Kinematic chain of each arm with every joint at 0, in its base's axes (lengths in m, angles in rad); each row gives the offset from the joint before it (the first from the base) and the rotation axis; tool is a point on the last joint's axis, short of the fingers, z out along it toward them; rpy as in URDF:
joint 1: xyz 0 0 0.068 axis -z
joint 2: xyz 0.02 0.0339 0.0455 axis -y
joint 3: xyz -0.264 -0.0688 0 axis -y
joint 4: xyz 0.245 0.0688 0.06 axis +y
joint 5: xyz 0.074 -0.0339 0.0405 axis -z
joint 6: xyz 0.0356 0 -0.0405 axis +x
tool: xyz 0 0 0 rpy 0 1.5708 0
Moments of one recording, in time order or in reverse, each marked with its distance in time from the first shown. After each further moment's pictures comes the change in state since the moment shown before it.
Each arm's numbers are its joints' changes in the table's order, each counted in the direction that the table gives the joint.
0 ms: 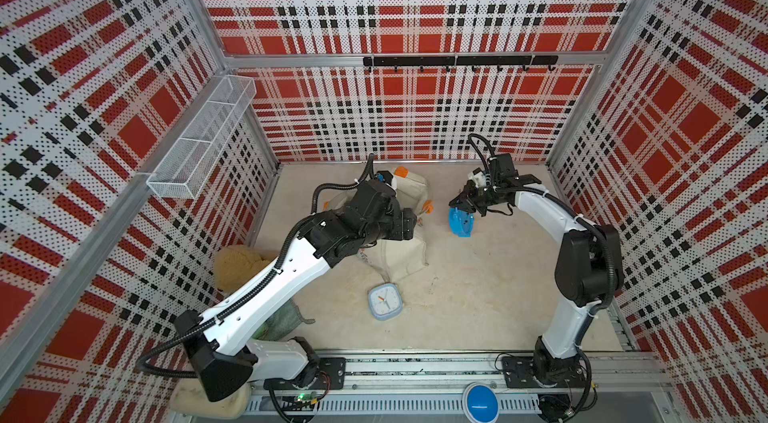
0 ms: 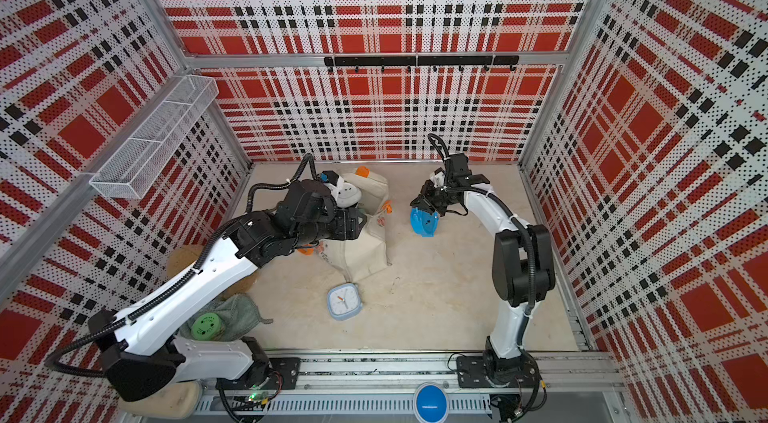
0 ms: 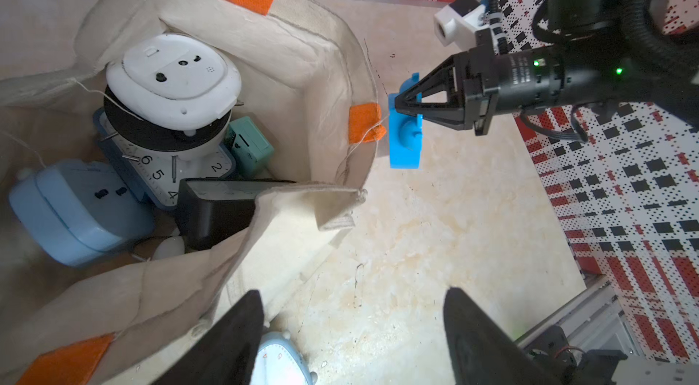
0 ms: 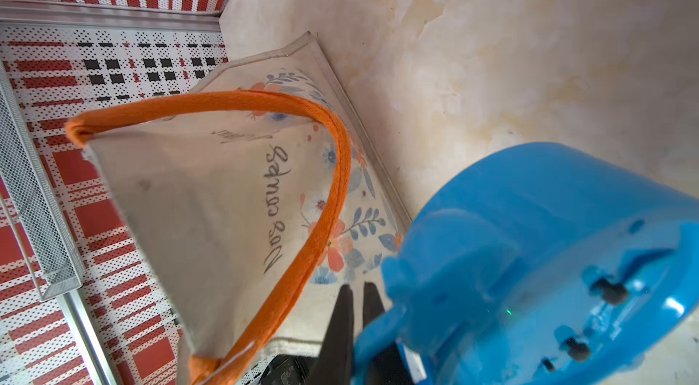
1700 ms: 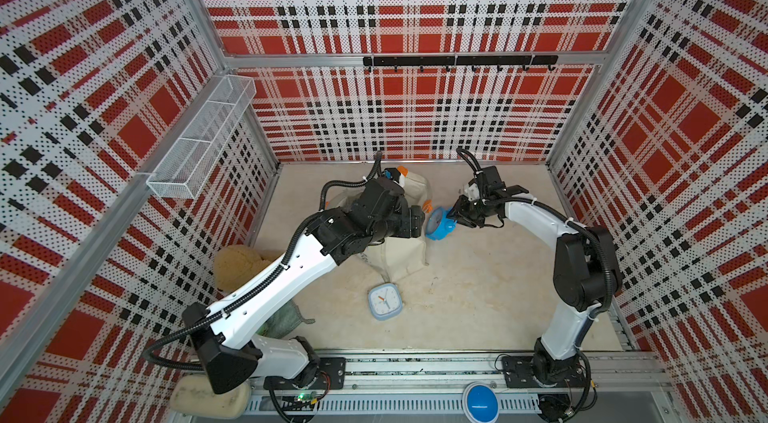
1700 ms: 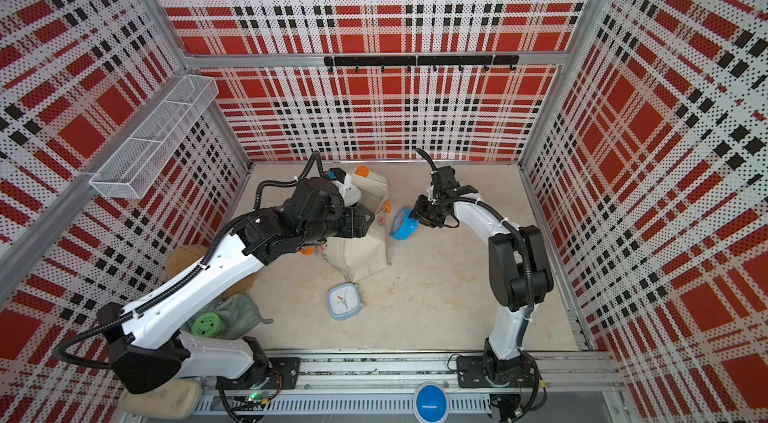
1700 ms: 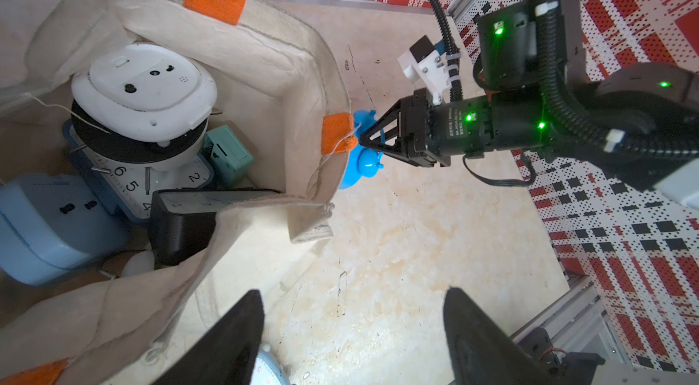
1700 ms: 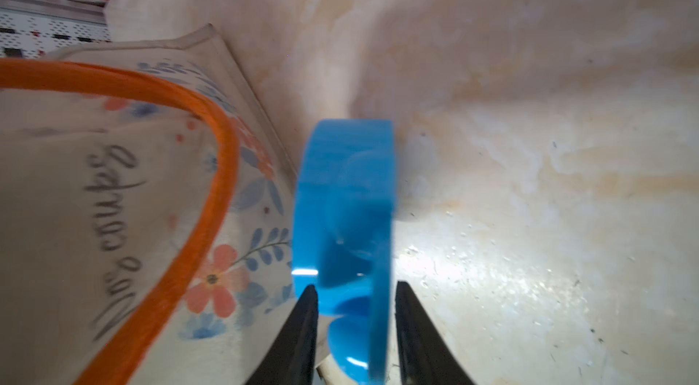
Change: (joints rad) left arm 0.037 -0.043 0.048 -0.017 -0.009 -0.033; right arm -0.080 0.048 -0.154 -0.009 0.297 -0.070
